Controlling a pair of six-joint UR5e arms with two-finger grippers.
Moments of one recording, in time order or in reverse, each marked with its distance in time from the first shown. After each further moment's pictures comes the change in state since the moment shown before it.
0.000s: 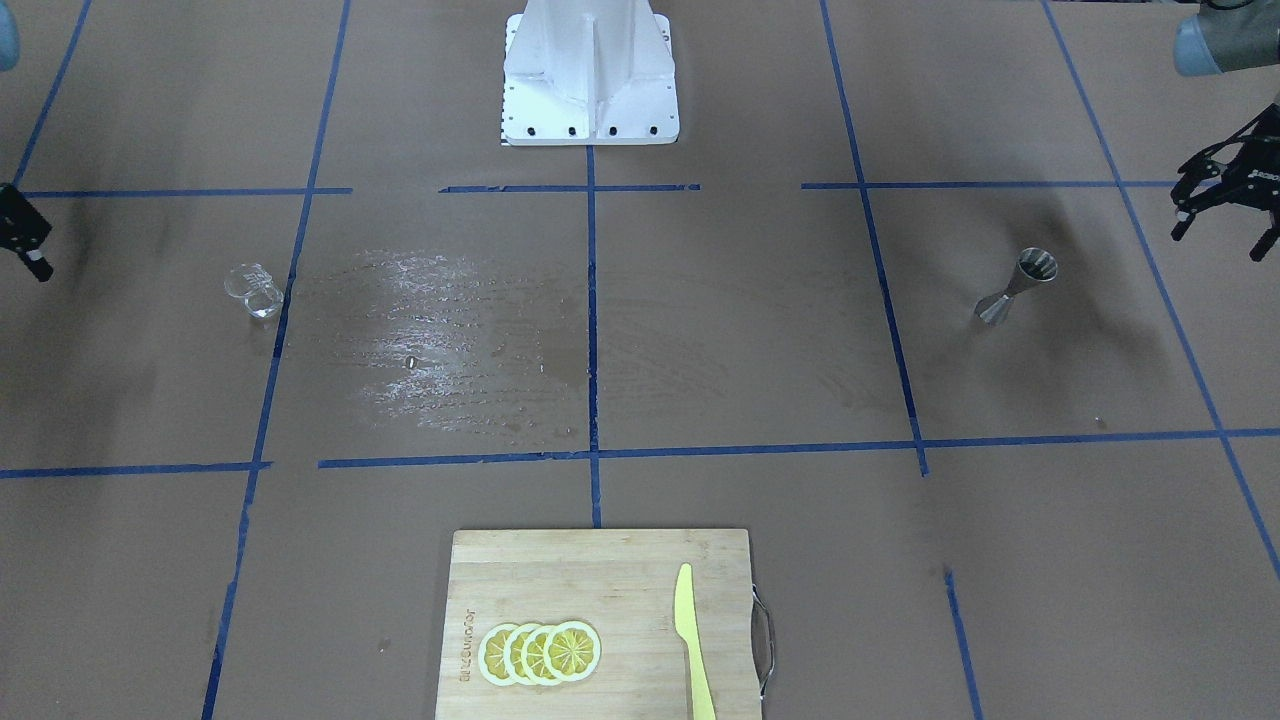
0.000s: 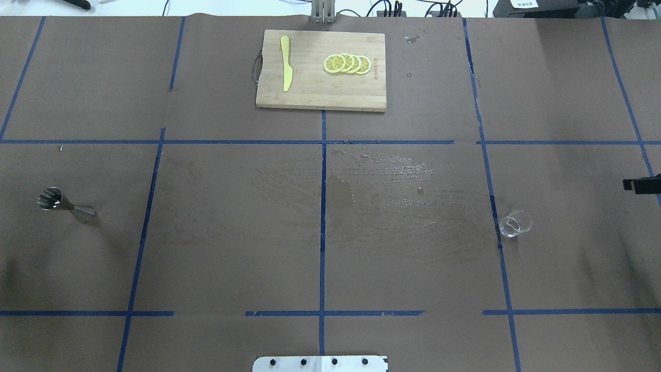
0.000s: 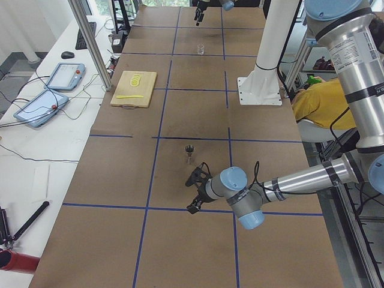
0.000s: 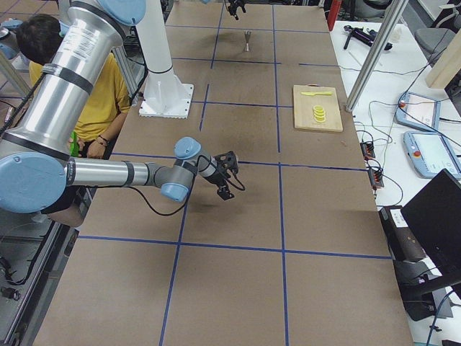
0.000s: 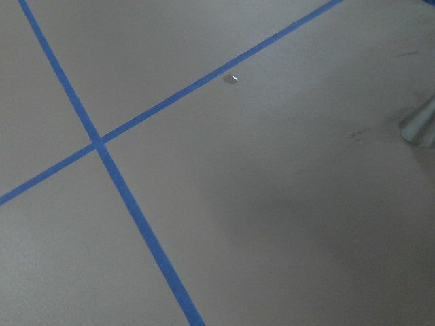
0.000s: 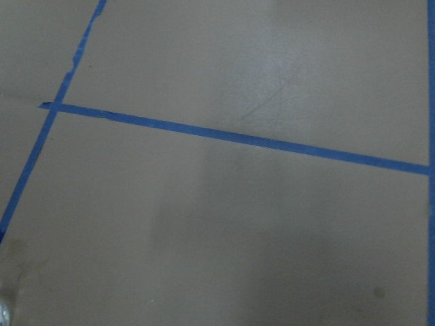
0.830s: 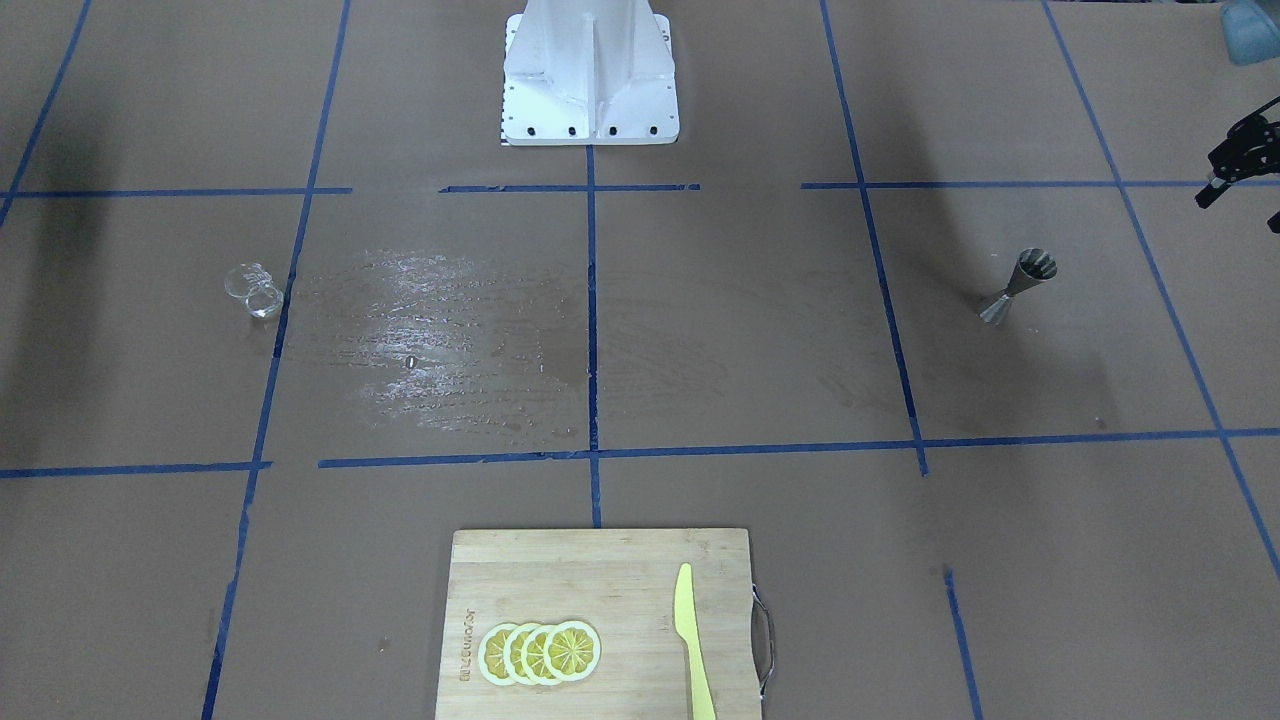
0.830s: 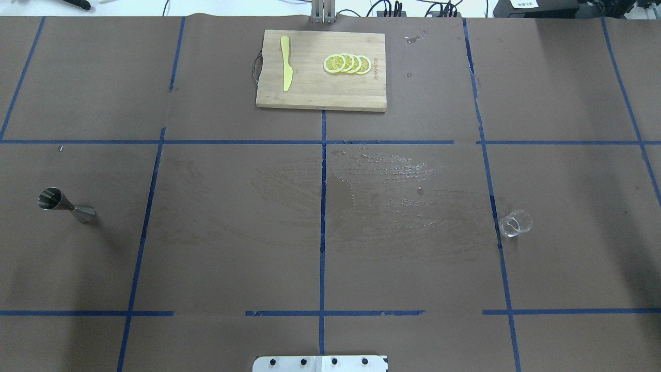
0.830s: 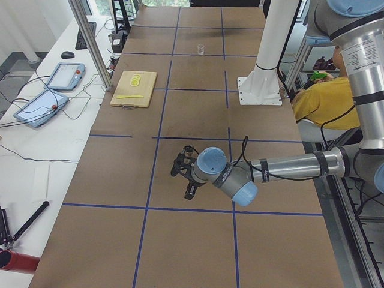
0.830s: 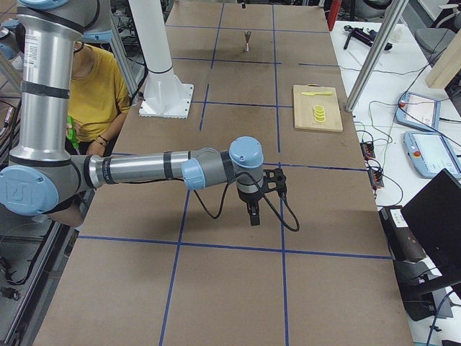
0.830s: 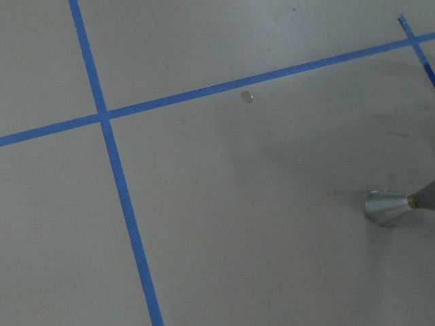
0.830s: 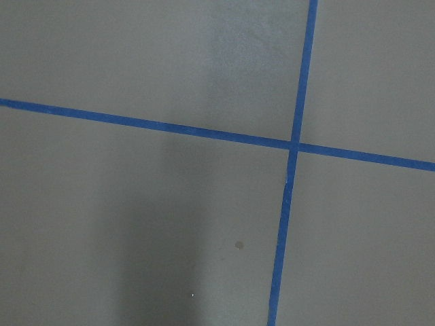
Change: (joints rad) left arm -0.210 -0.034 -0.257 0.560 -0.301 0.172; right arm 0.300 0.138 -0.014 -0.611 0.193 -0.466
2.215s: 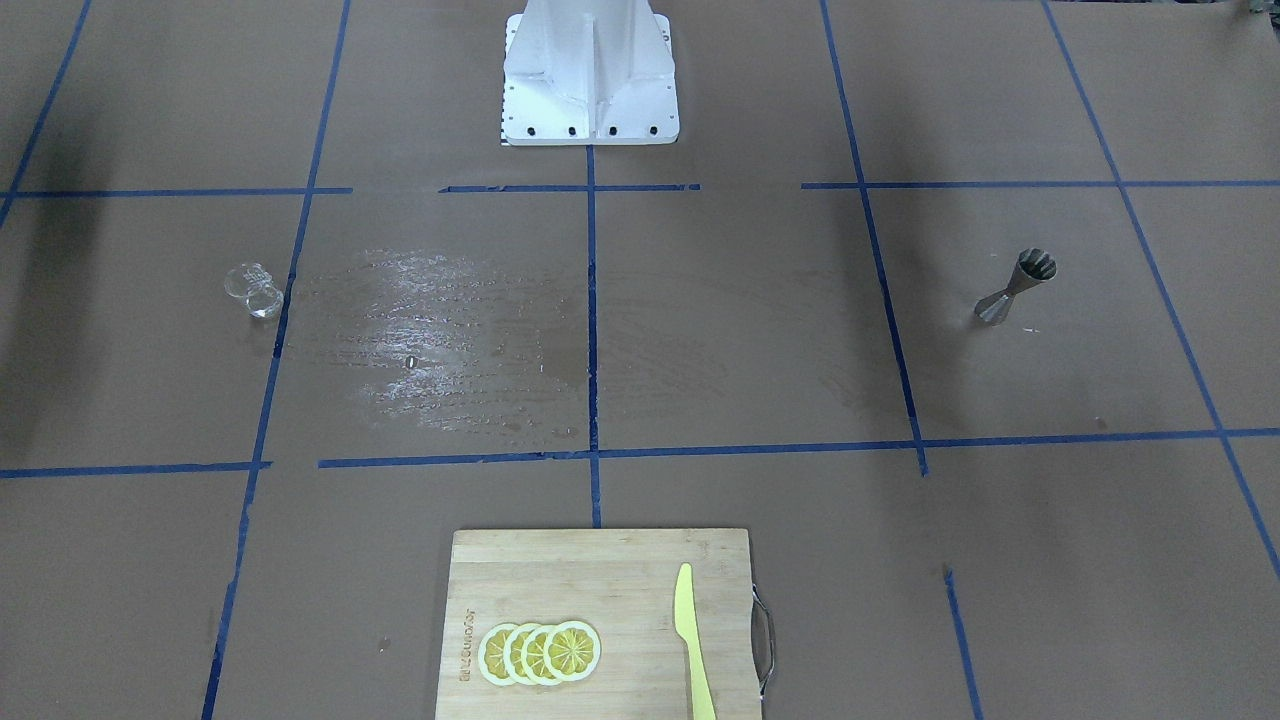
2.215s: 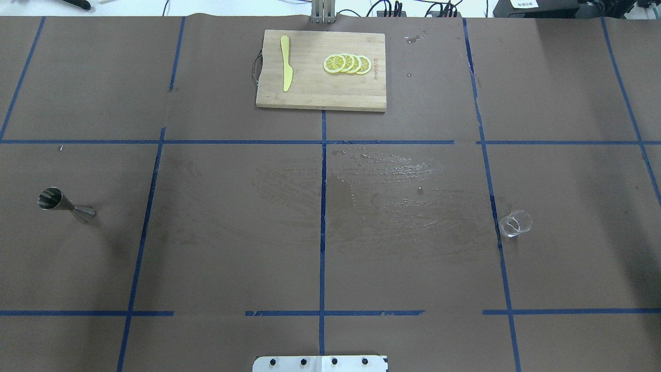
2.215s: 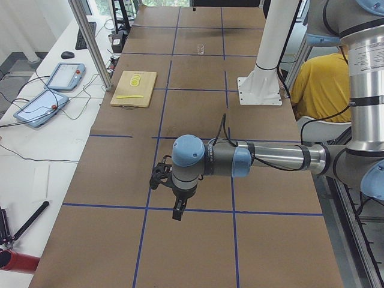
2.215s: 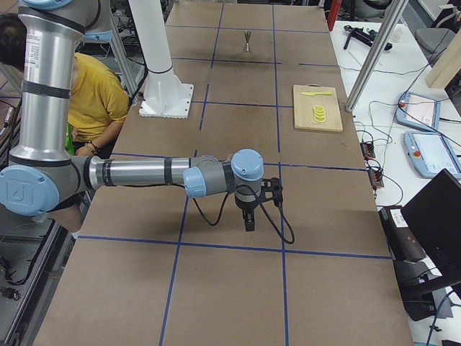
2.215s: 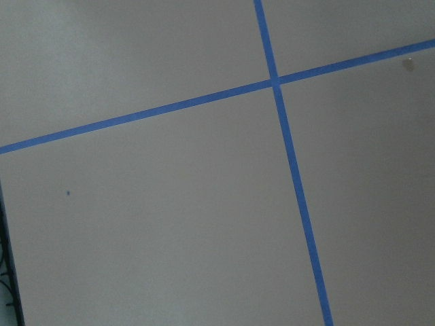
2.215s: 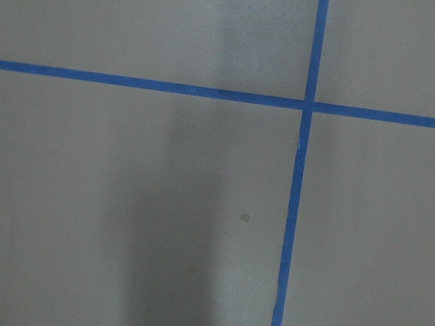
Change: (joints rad) left arm -0.239 -0.149 -0.060 0.685 0.132 0.426; right arm -0.034 -0.010 -0.060 0.012 0.040 -0.016
